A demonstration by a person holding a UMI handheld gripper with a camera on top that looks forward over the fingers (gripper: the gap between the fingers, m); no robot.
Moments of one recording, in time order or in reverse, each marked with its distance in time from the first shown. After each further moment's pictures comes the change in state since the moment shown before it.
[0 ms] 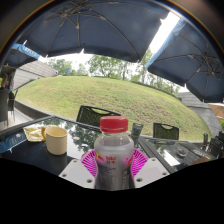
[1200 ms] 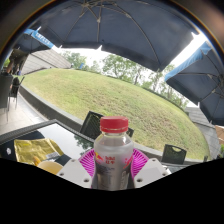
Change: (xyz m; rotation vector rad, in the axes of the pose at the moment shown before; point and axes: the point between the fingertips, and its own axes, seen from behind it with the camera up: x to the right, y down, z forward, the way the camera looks) arm -0.088 -0.105 0.150 0.016 -0.063 -0.186
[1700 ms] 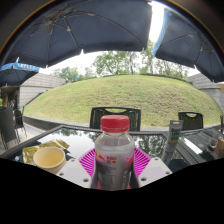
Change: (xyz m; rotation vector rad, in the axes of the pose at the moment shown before) arm -0.003 0.101 -0.003 -0.019 -0.124 0.371
